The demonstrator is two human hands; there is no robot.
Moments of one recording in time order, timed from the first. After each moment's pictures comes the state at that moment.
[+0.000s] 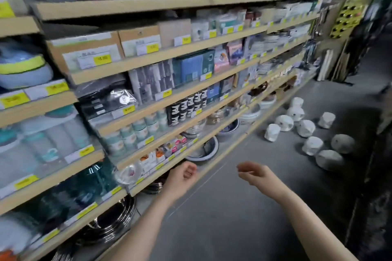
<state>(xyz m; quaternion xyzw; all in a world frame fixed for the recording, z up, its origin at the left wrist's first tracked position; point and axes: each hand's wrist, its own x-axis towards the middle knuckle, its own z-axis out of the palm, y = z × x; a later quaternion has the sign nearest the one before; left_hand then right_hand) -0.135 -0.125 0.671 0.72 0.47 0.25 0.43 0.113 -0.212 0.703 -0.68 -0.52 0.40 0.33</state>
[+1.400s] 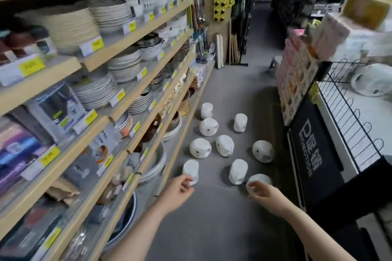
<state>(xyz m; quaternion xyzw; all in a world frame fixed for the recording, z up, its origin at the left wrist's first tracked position) 0.642 0.357 0.609 0.85 0.29 0.01 0.45 0.837 0.120 0.613 -0.85 -0.26 0.36 0.29</state>
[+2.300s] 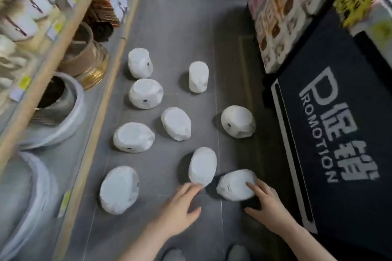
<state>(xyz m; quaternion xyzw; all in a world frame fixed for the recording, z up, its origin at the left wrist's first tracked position) 1.075 0.423 0.221 0.90 0.09 -0.19 0.39 1.202 0.180 0.230 -0.91 -0.17 0.37 0.12</state>
